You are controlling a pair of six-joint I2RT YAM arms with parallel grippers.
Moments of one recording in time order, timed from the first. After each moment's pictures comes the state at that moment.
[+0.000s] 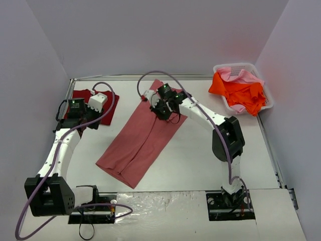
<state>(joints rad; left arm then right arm) 0.03 1.22 1.00 -0.52 0.23 0.42 0.63 2.00 1.72 -0.66 -0.19 -0.41</state>
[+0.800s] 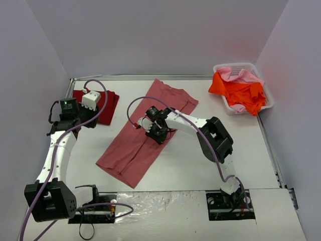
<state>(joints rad) 0.12 1.17 1.00 -0.51 0.34 0.37 0.78 2.12 1.56 -0.76 -0.19 -0.42</state>
